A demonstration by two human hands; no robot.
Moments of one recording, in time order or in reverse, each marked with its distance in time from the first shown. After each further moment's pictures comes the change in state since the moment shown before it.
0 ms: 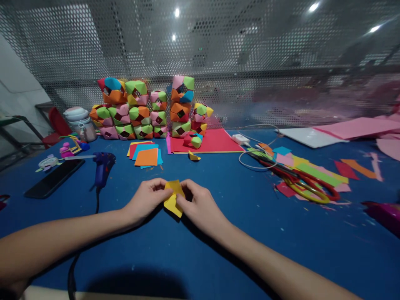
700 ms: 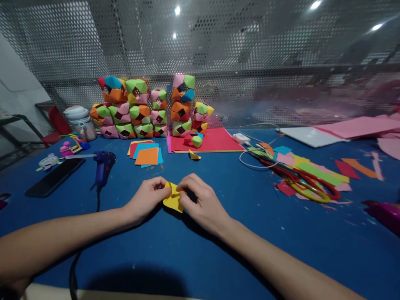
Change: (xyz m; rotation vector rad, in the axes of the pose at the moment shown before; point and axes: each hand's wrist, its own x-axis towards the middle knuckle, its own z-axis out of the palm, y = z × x) left_hand 0.000 0.000 0.000 0.013 0.006 0.020; right_hand 0.002 0.003 -0.006 -0.108 0.087 -0.381
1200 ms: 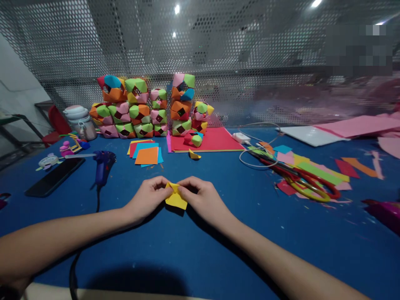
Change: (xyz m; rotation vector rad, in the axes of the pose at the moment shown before) left_hand 0.001 -0.001 0.000 0.031 -0.028 0.027; right_hand 0.005 0.002 -0.003 0.105 -0.087 0.336
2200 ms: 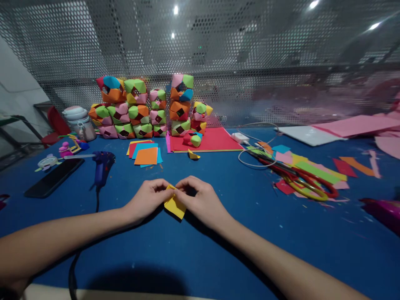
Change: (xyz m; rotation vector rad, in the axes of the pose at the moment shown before) left_hand -0.001 -0.001 -0.002 0.092 -0.058 0.032; right_hand -0.002 0.002 0.003 -0.040 0.053 -0.075
